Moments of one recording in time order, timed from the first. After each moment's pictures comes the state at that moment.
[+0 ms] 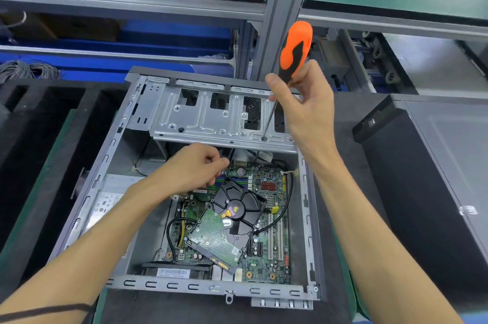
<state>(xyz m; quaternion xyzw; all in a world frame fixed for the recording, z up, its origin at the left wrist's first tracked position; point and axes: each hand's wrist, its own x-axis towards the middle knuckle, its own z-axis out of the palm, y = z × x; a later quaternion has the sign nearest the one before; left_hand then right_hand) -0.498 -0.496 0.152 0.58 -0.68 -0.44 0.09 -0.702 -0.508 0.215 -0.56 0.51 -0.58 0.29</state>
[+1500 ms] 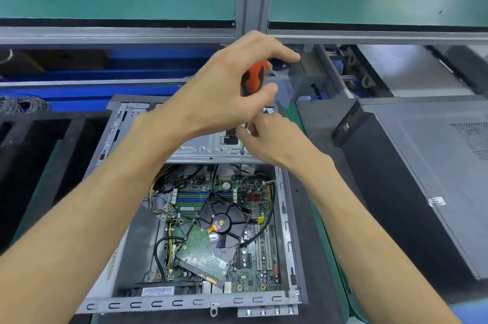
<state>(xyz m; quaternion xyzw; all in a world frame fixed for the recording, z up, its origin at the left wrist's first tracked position) -0.578 -0.527 0.306 0.28 -0.88 -0.21 0.33 -0.723 -0.510 0.214 -0.73 0.65 -0.14 0.14</state>
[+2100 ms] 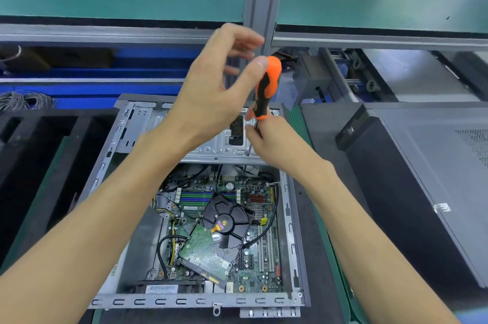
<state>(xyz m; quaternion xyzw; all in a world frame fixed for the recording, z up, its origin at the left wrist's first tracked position) -0.568 -0.520 0.292 0.36 -0.76 -0.28 0.46 -0.720 -0.514 0.203 -0.75 0.60 -0.20 0.18</state>
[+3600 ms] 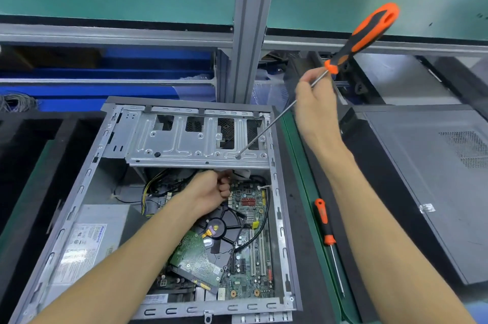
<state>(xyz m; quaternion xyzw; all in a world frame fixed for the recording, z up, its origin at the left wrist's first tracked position) -0.581 -0.510 0.103 0.50 -0.18 -0.79 0.30 -0.763 -0.523 0.244 -0.51 0.64 -0.54 0.21</state>
